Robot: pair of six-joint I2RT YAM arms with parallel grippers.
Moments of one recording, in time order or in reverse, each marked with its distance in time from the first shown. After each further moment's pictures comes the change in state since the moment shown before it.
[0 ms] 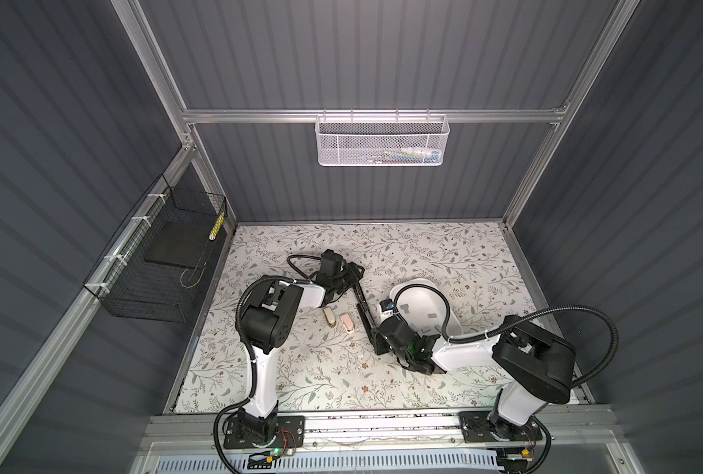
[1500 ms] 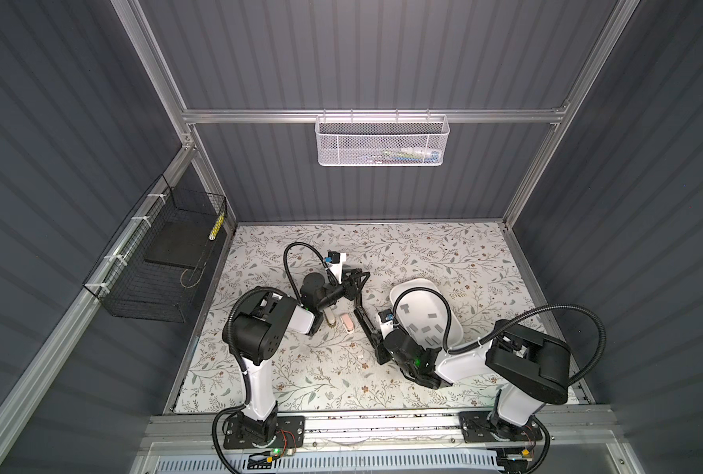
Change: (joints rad) left arm 0.002 -0.134 -0.381 0.800 0.294 0.492; right arm 0.053 0.019 -0.116 0.237 0.083 -0.140
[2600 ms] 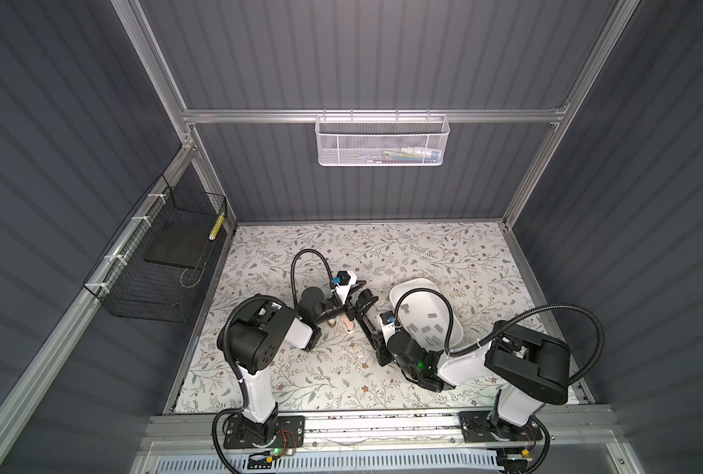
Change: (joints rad) left arm -0.046 -0.064 -0.166 0.128 0.099 0.323; right arm 0.006 0.000 -0.046 0.088 -0.002 -0.018
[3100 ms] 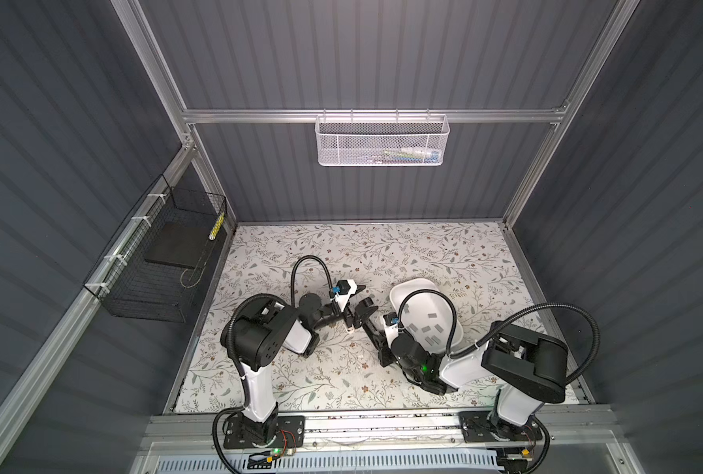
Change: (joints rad) left arm 0.000 0.031 -0.052 0.100 0.057 0.078; right arm 0.000 0.013 -0.045 0.101 0.016 0.008
